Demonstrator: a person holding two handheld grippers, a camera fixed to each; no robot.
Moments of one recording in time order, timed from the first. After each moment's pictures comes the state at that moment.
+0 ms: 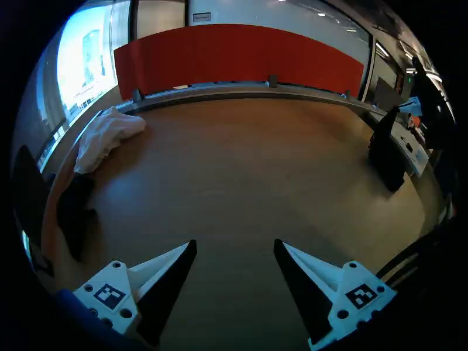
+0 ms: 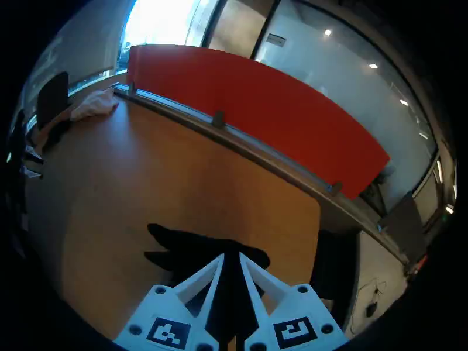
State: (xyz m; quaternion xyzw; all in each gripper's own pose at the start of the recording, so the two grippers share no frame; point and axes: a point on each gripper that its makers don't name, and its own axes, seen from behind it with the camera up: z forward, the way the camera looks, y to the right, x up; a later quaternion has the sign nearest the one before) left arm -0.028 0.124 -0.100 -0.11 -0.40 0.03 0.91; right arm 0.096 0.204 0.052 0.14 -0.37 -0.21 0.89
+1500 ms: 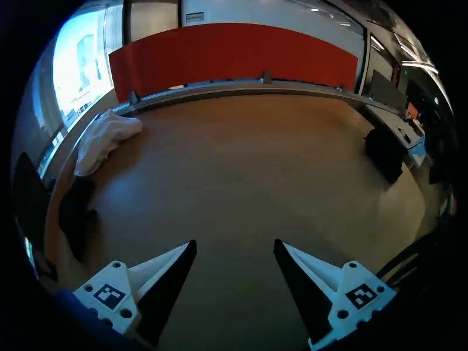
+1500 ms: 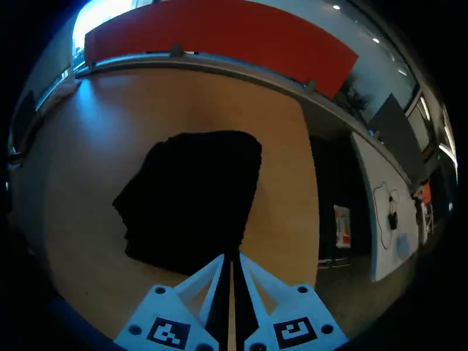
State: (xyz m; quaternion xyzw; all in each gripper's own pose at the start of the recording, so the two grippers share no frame) left arm -0.026 0.120 -0.113 -0.12 -0.40 0.05 0.91; right arm -0.033 0.293 -0.082 0.02 -0.49 -0.13 0.86
